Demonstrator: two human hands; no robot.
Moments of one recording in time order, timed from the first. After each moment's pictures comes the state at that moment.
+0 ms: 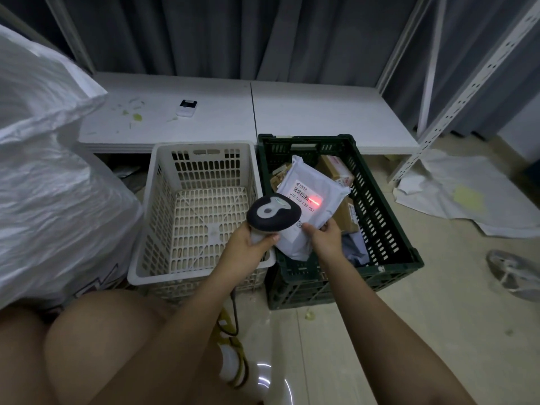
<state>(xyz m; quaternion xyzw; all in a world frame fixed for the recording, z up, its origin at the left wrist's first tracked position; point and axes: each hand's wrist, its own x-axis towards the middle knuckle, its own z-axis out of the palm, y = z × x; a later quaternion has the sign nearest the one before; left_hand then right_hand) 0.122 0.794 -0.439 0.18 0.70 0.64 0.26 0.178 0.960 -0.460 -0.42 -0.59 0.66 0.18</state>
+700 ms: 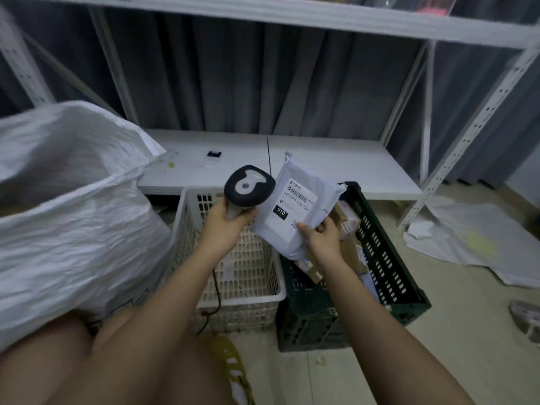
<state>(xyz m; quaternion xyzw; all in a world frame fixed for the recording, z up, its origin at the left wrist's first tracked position) 0.089 0.760 -0.325 0.17 0.72 0.67 0.08 0.158 0.934 -0.373 -0.32 -0.62 0.68 0.22</state>
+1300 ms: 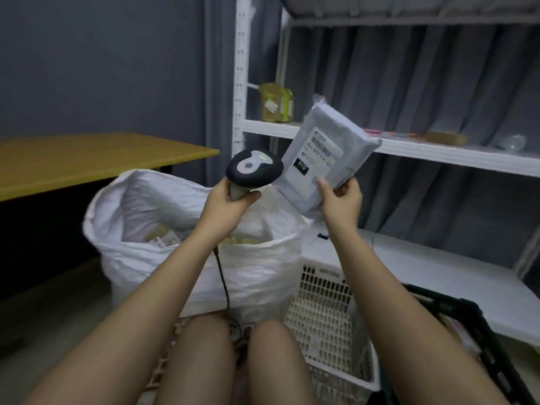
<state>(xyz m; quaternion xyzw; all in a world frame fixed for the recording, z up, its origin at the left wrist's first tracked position) 0.157 0.516 -0.150 0.11 0.73 0.64 -0.22 0.120 0.710 -0.151 0.01 -0.63 0.71 0.32</state>
